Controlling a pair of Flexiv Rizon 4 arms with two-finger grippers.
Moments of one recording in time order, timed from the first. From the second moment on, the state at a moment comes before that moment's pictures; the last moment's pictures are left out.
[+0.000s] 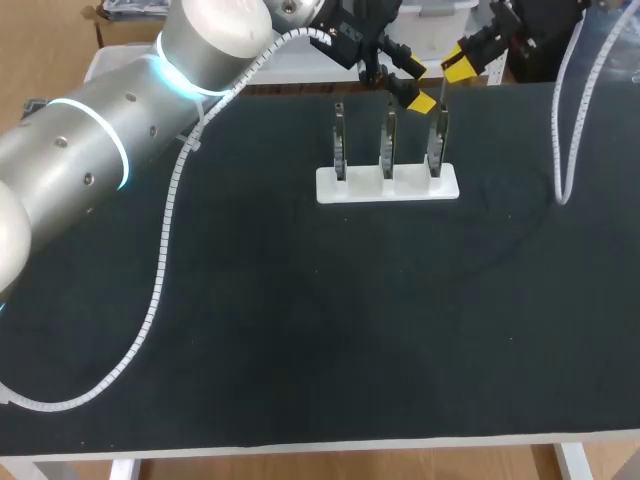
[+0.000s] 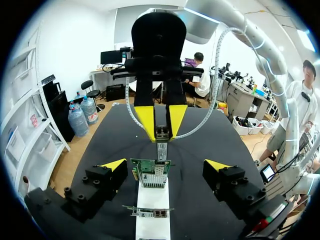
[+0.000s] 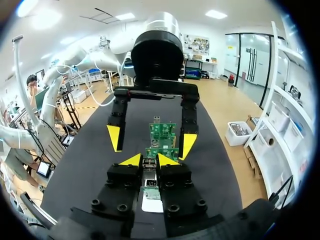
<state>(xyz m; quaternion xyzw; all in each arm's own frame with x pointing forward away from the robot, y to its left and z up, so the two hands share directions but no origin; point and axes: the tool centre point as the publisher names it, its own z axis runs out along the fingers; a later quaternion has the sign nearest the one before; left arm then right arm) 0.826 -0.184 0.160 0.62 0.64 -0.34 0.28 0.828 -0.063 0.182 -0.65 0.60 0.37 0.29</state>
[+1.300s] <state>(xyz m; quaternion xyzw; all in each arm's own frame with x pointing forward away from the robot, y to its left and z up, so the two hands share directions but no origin) 0.826 -0.184 0.160 0.62 0.64 -0.34 0.28 0.821 -0.071 0.185 -0.66 0.60 0.37 0.28</state>
